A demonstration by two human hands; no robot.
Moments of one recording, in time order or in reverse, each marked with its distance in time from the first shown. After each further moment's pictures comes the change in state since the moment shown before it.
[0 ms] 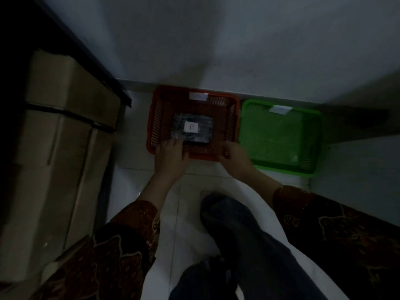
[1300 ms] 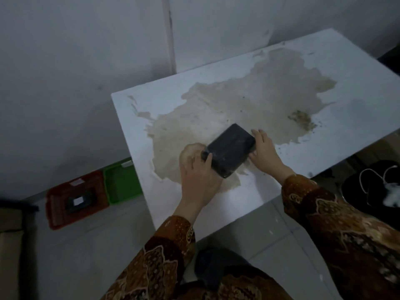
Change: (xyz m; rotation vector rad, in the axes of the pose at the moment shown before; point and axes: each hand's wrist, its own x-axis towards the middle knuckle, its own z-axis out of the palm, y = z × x) left_hand -0.427 0.742 0.000 0.232 0.025 0.665; right_hand -0.643 0.285 -0.543 -0.078 0.678 0.315
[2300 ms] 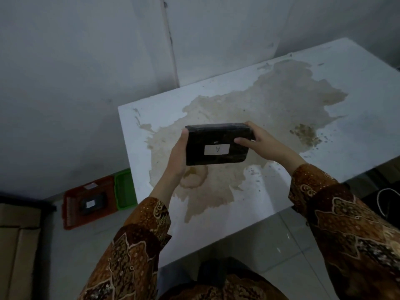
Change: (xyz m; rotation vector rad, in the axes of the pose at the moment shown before) left_hand 0.064 0.020 -0.077 -1.245 0.046 -0.341; right_hand 0.042 -0.019 -0.076 0.498 -0.256 -0.314
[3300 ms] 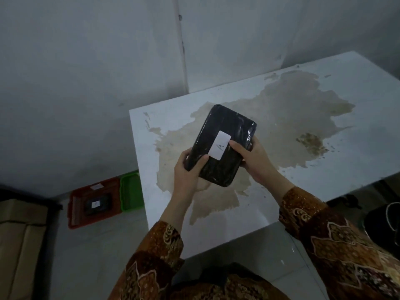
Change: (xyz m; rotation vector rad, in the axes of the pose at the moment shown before) left_hand -0.032 -0.029 0.003 -0.127 0.194 0.089; right_hand -0.013 -0.029 0.059 0.754 0.244 0.143
